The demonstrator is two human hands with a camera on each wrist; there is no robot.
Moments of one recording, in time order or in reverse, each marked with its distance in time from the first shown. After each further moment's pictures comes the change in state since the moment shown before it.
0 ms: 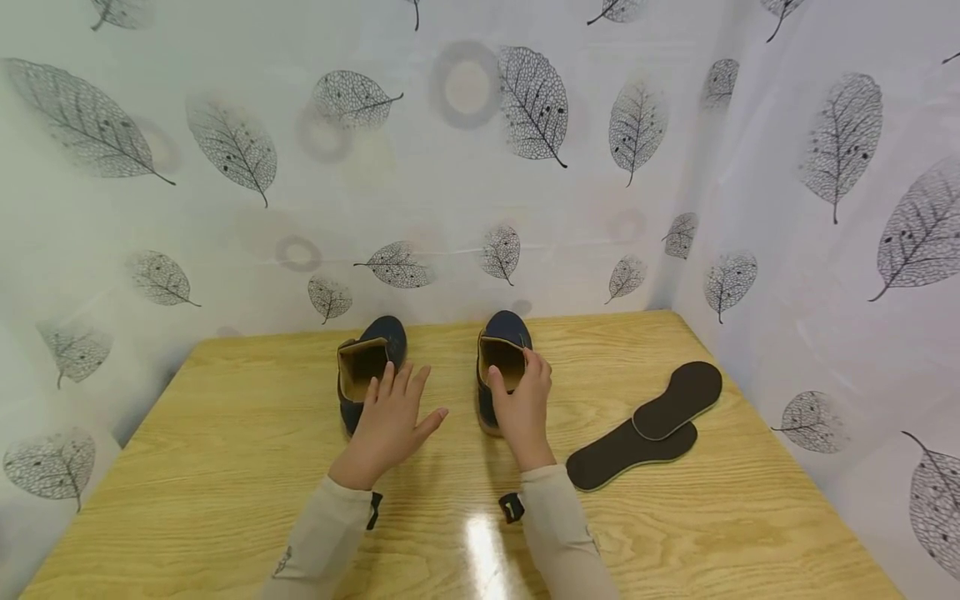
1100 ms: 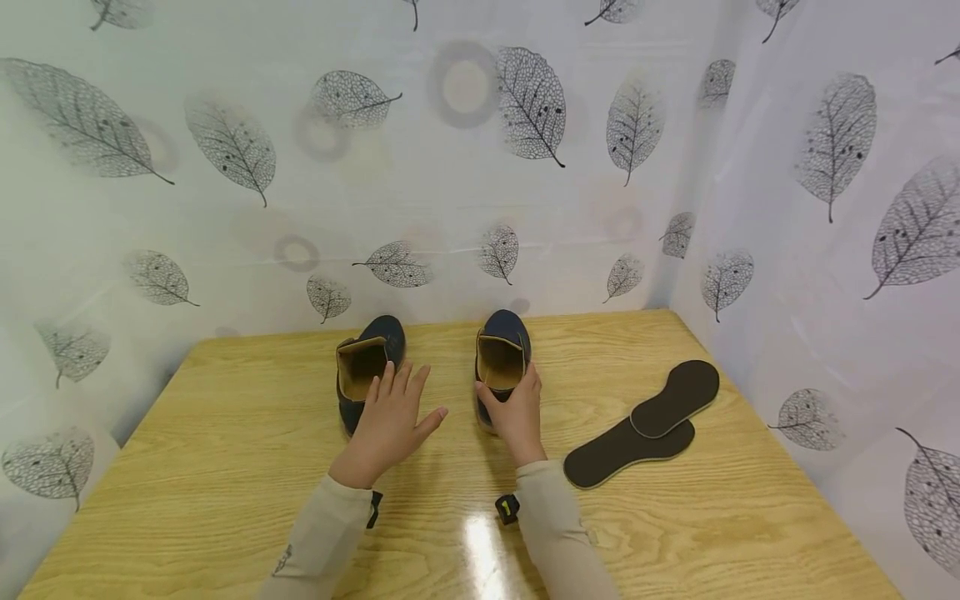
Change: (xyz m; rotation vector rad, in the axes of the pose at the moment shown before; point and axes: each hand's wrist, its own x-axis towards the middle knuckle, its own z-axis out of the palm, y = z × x) left_hand -0.001 0.000 0.001 -0.011 0.012 0.025; right_hand 0.002 0.020 0.013 -0.016 -0.111 0.167
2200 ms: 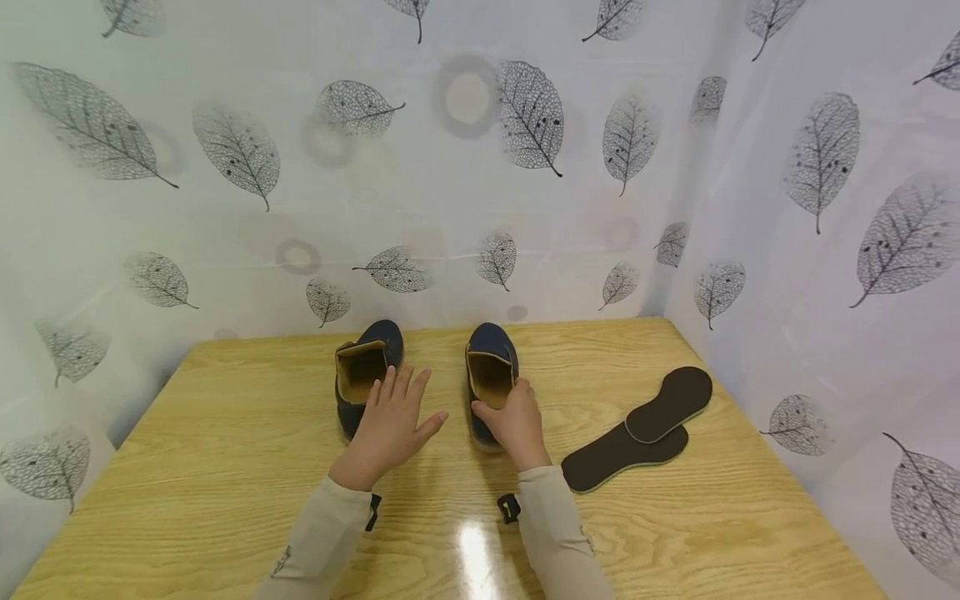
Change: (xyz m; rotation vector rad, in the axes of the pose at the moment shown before) left_hand -0.003 0.003 -0.003 -0.024 -0.017 -0.004; right_hand -0.012 -0.016 -0.014 -0.179 -0.079 0.006
